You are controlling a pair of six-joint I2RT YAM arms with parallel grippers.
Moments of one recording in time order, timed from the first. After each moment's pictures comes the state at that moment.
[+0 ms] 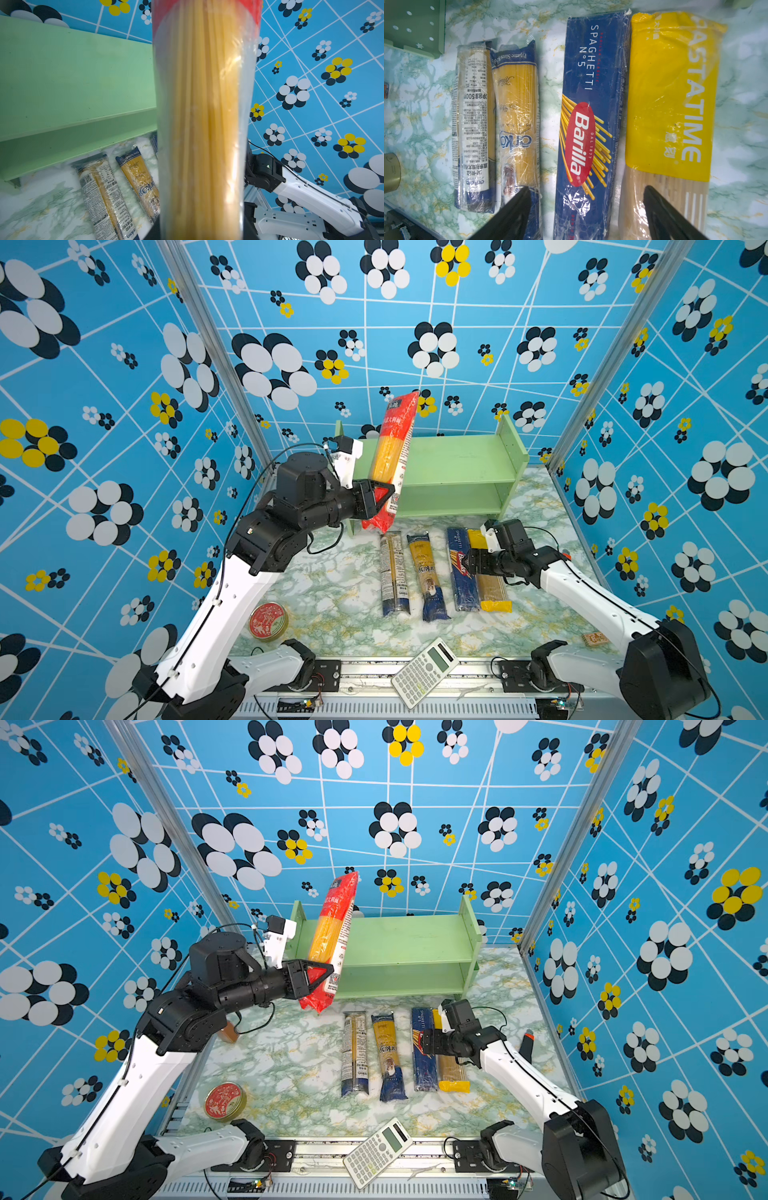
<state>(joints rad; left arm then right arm) -0.54 1.20 1.68 -0.79 0.31 -0.57 0.38 1.21 0.76 -0.55 -0.14 0.37</state>
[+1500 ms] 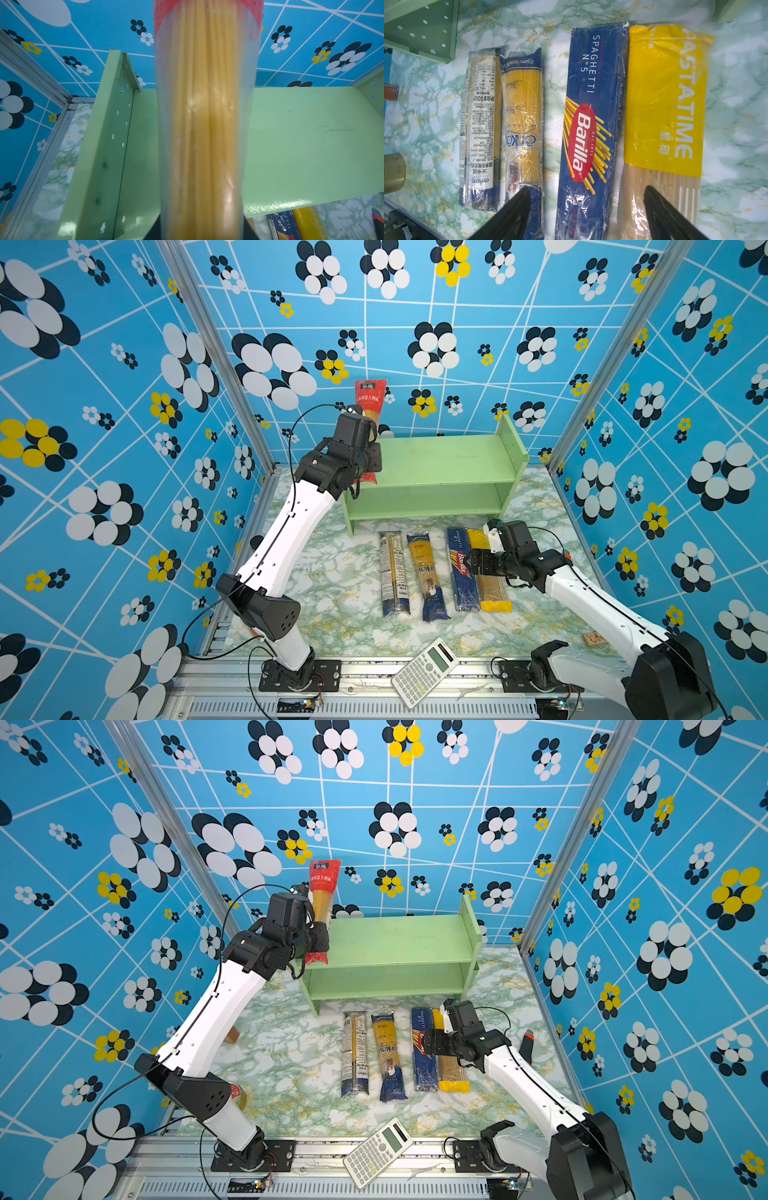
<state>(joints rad) -0.47 1.68 2.03 -0.91 -0.26 -0.32 0.38 1.15 0.74 -0.56 -0.13 0.37</state>
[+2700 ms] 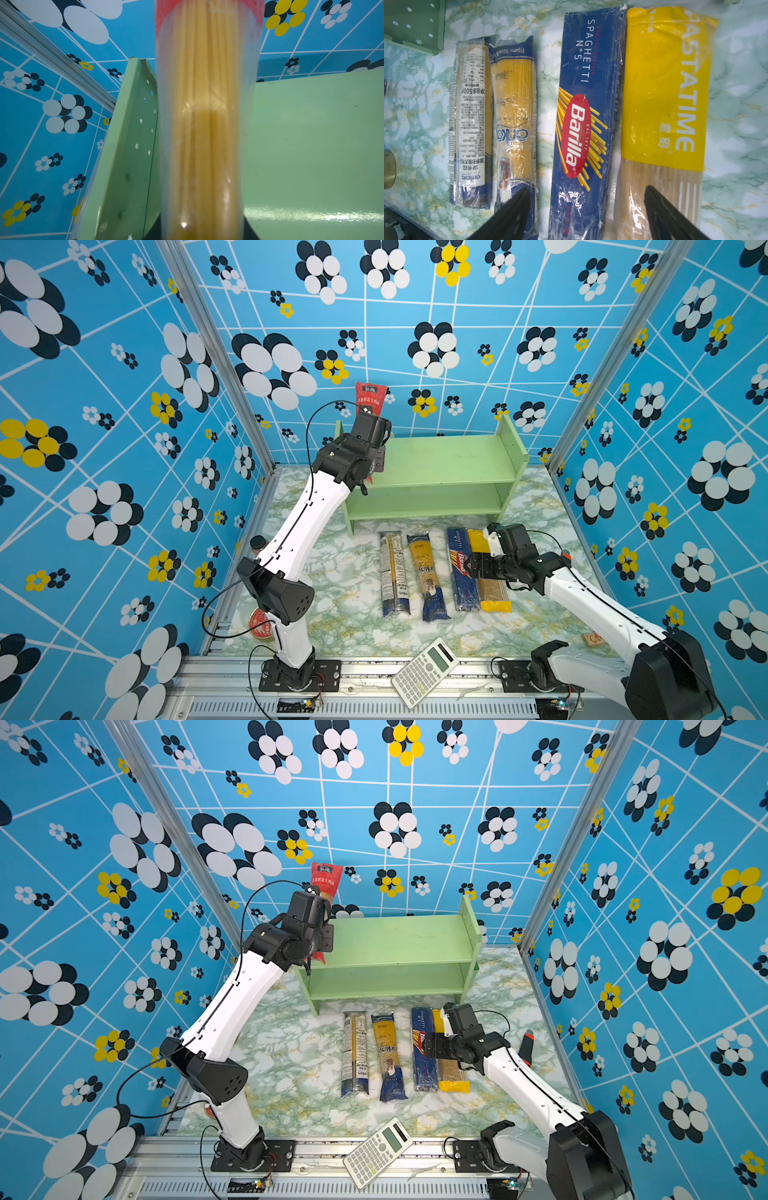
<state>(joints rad) -0.51 1.81 2.16 -1.01 -0.47 -0.22 0.38 1.15 0.71 -0.55 -0.13 0.37</state>
